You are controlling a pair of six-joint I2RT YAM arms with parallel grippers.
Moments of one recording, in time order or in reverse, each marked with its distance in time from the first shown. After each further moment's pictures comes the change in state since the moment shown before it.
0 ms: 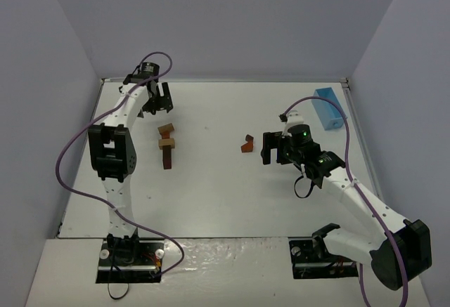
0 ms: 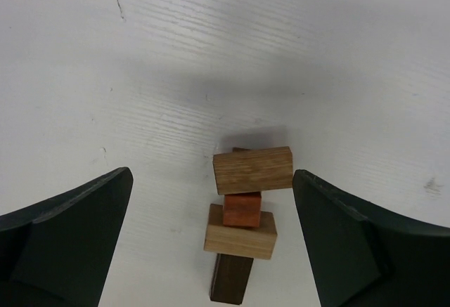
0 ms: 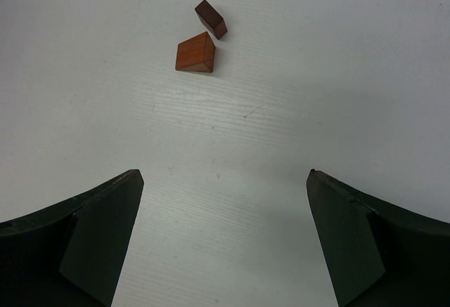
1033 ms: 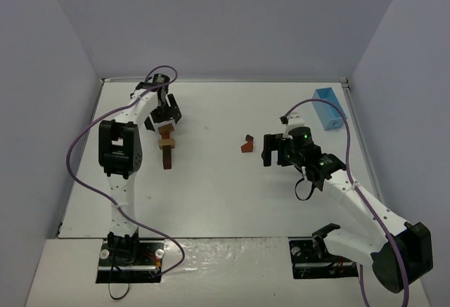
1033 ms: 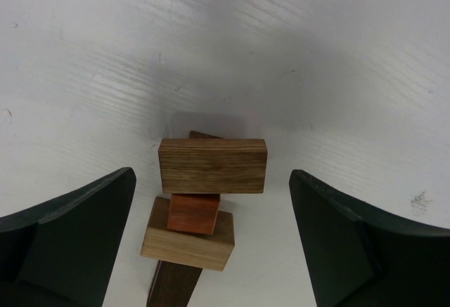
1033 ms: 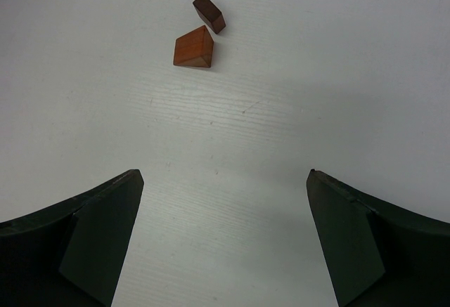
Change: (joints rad) left arm -0.046 0.053 -0.065 0.001 0.017 -0.230; right arm 0.000 -0.022 -0.028 0.008 0.000 0.000
